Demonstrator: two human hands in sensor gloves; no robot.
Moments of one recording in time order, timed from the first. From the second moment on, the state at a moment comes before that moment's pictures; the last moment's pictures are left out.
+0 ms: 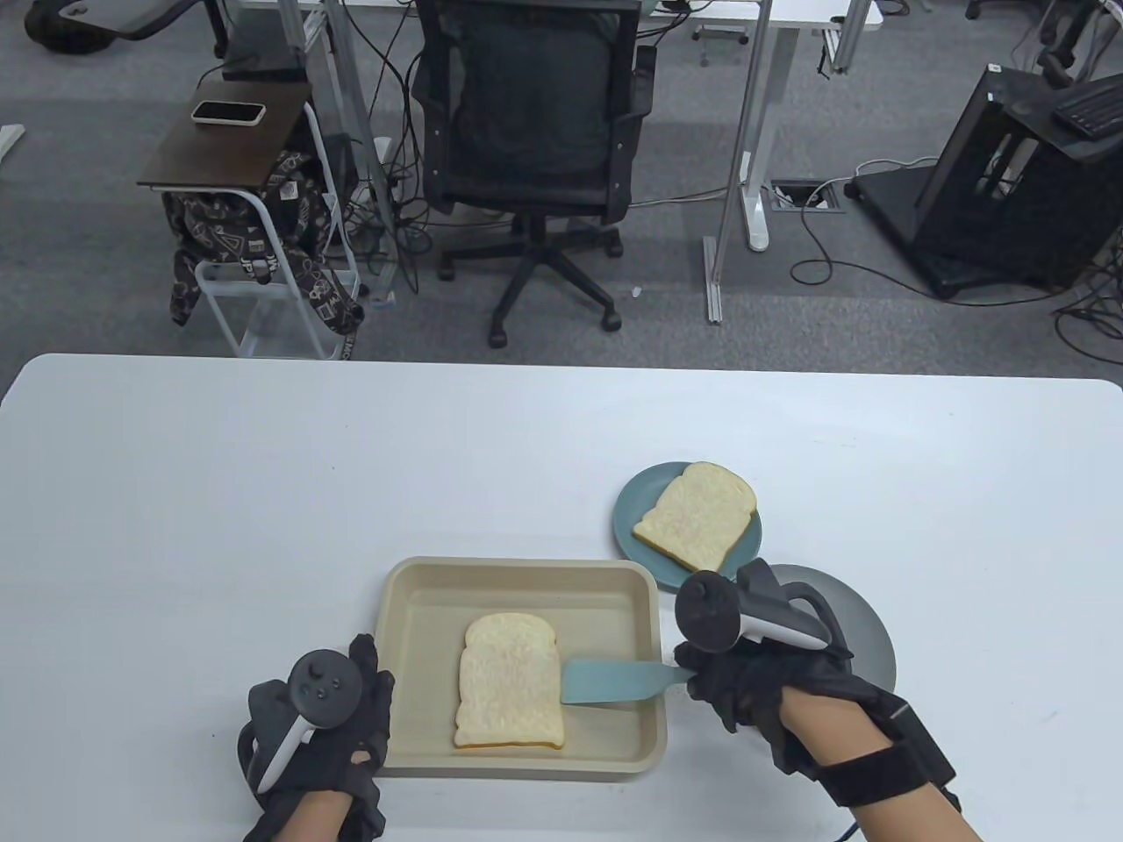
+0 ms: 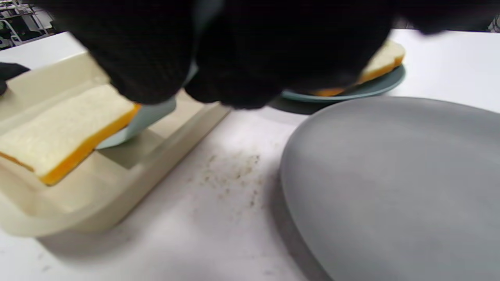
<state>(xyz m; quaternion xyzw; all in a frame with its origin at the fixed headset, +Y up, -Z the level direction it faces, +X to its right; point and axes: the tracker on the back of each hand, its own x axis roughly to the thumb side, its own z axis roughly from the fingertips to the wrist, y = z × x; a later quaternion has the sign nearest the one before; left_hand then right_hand) -0.256 -0.780 -0.270 -0.11 0.09 0.21 0.97 0.142 -0.682 -0.330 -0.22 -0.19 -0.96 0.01</state>
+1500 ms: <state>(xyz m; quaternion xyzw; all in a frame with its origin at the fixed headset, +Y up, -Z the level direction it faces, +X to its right) -0.255 -0.780 -0.270 -0.11 0.08 0.21 0.97 0.031 -0.726 -0.308 -0.21 -0.10 -0.97 -0.12</state>
